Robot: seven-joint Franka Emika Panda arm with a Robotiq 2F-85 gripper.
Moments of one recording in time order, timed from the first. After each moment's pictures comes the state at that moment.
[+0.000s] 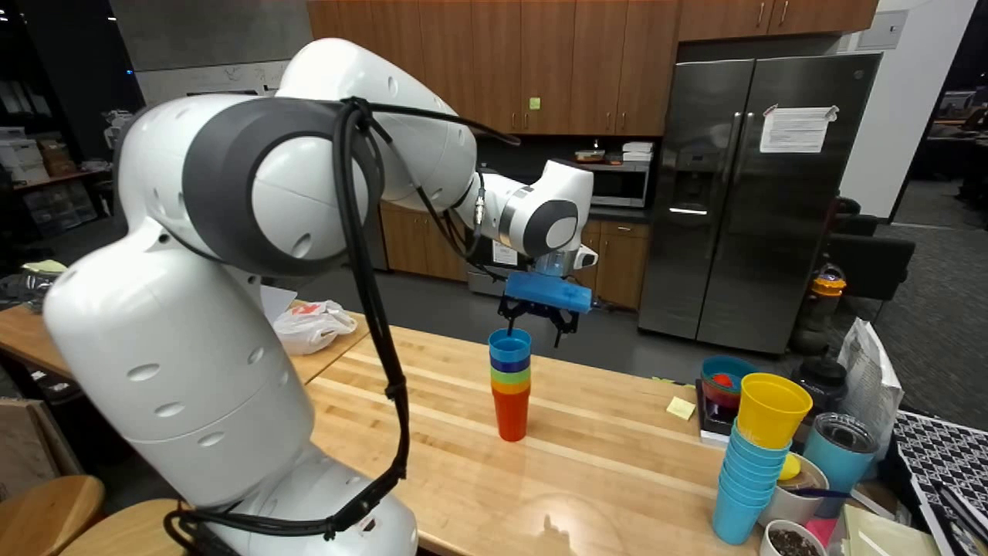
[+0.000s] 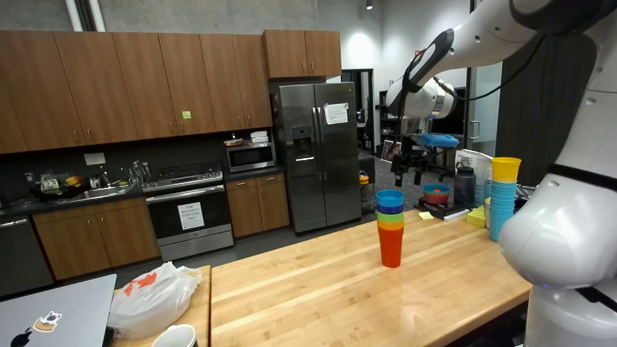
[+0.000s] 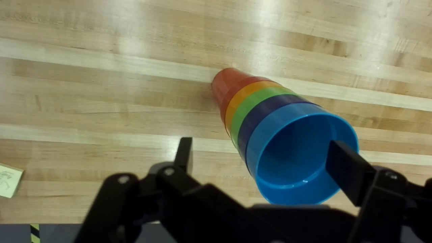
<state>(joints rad) 0.02 -0.17 -0.16 -2.27 0.16 2.06 -0.50</state>
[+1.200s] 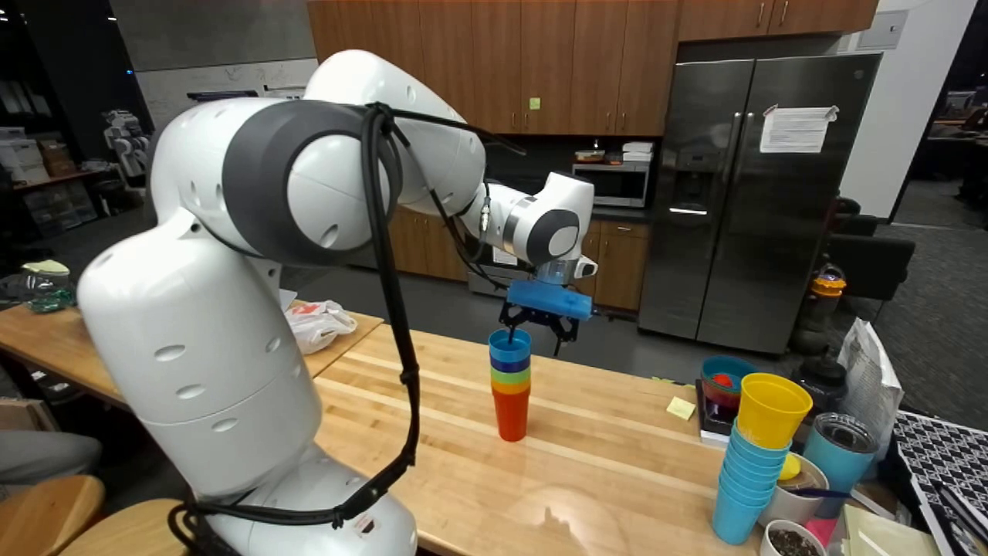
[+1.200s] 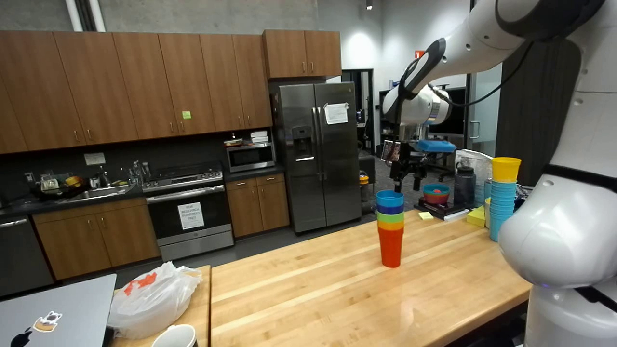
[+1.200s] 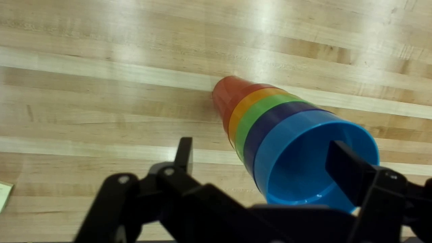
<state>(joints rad) 0.00 -0.11 -0.14 -2.25 0.16 2.06 -0.50</state>
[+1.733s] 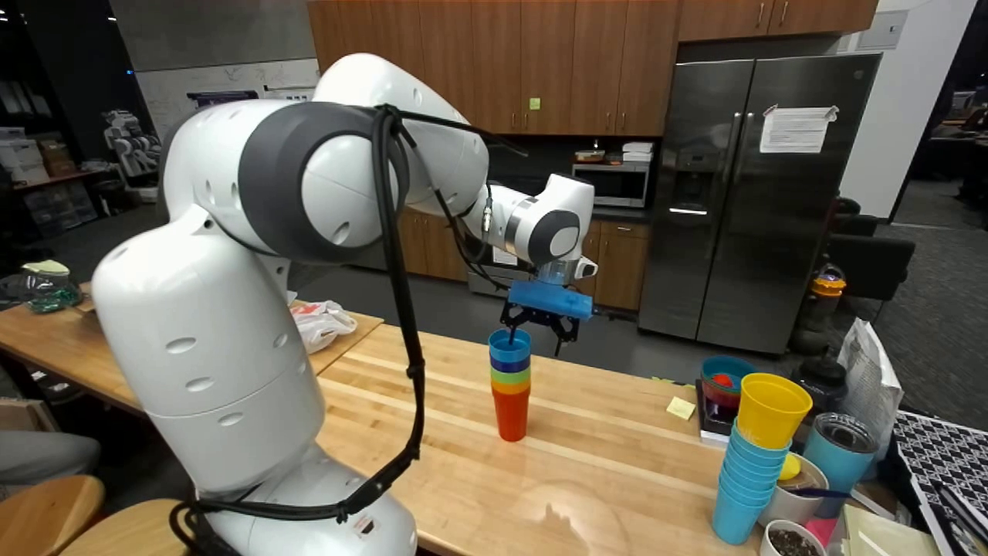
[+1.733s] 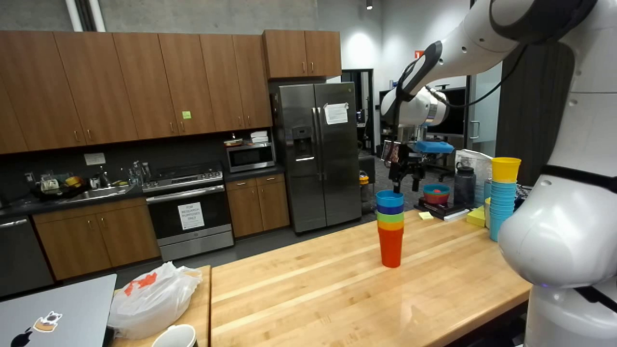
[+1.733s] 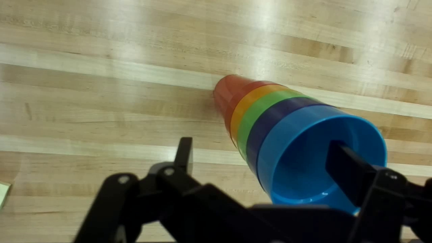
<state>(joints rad) 0.00 -0.09 -0.14 -2.23 0.16 2.06 -0.50</state>
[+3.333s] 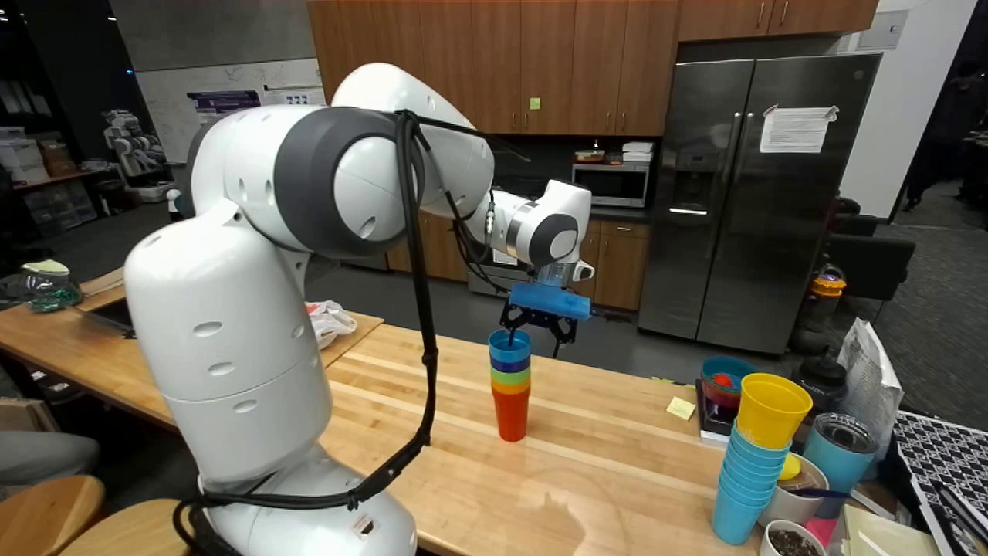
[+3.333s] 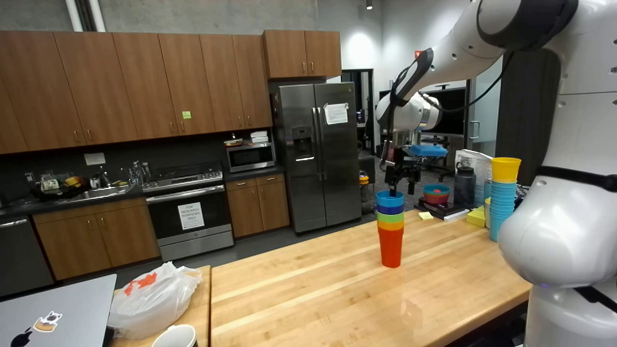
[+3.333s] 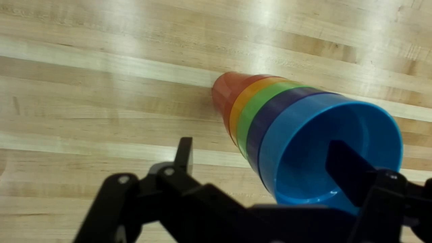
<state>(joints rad) -0.01 -0.02 -0.11 -2.19 0.16 2.05 -0.50</state>
